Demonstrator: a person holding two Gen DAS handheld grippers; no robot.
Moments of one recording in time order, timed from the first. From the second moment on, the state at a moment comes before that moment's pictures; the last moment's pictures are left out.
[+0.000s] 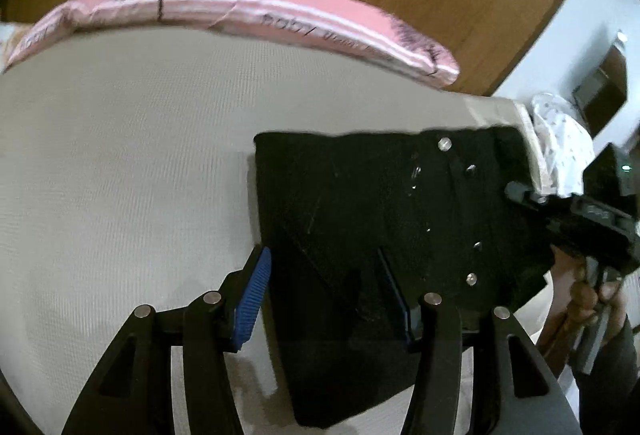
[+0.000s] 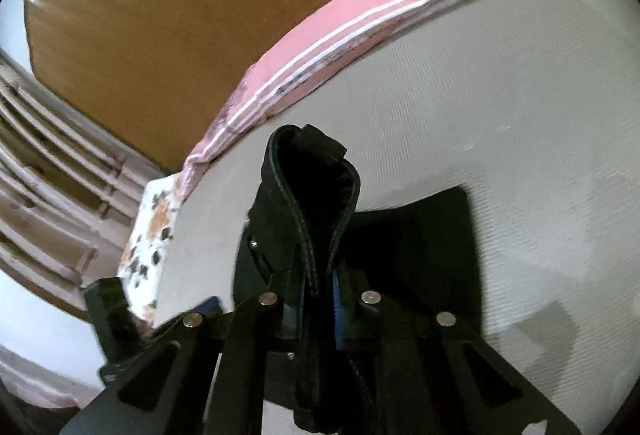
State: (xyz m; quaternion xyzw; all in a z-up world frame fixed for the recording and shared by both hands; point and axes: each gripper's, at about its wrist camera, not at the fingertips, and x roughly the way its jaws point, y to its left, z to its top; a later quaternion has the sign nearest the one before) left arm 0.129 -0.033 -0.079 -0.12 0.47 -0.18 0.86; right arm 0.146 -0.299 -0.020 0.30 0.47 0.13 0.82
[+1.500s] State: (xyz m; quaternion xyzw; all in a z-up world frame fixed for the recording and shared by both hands) left arm 0.089 -0.116 -0.119 0.07 0.50 -0.22 0.83; right arm 0.054 -0.320 -0.064 0.27 0.52 -0.03 0.81
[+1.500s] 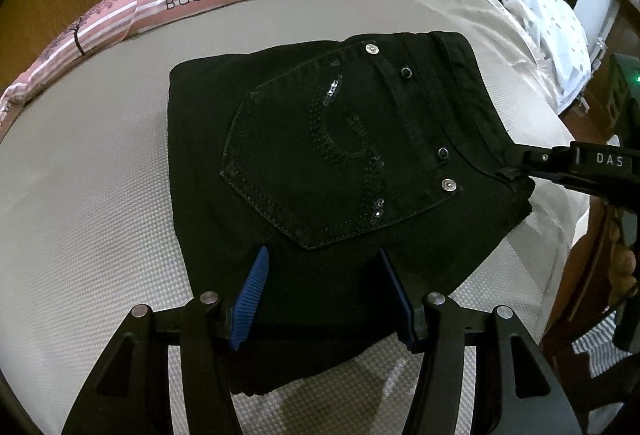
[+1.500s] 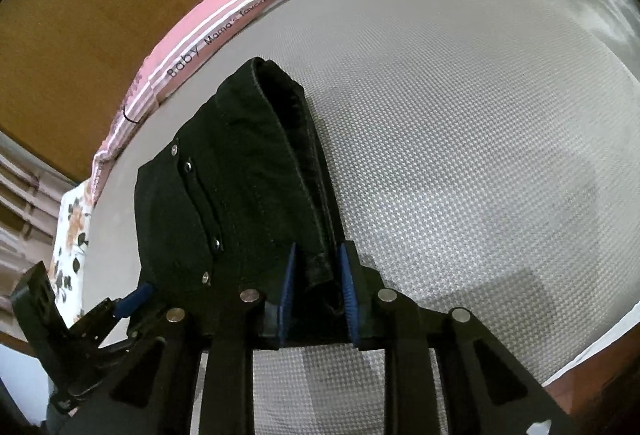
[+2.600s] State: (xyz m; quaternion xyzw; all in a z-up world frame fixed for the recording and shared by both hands) left arm 0.136 -0.027 -0.104 -0.10 0.54 -0.20 0.81; right arm 0.074 -0.336 -0.065 0.26 0.56 0.00 0.79
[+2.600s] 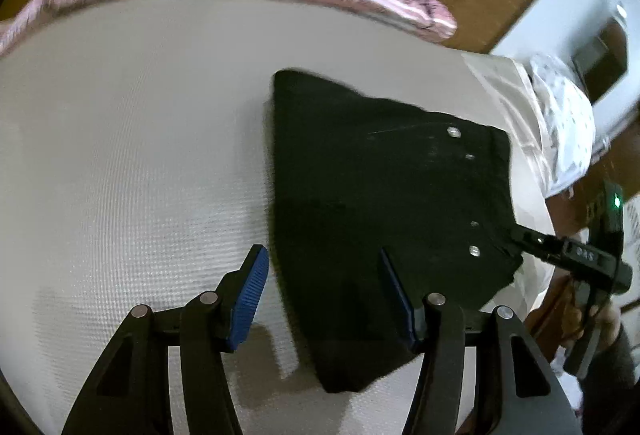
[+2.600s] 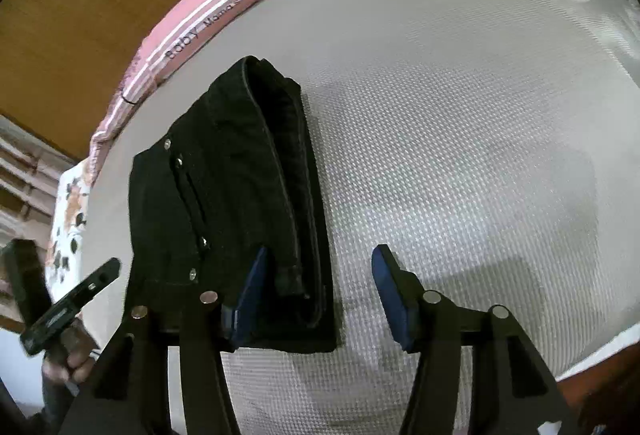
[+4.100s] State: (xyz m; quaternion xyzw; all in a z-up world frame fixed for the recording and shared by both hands) left arm 0.168 -0.026 -0.110 -0.20 0.55 -0.26 0.77; right arm 0.131 -0.311 -0.065 0.37 0.52 0.11 0.76
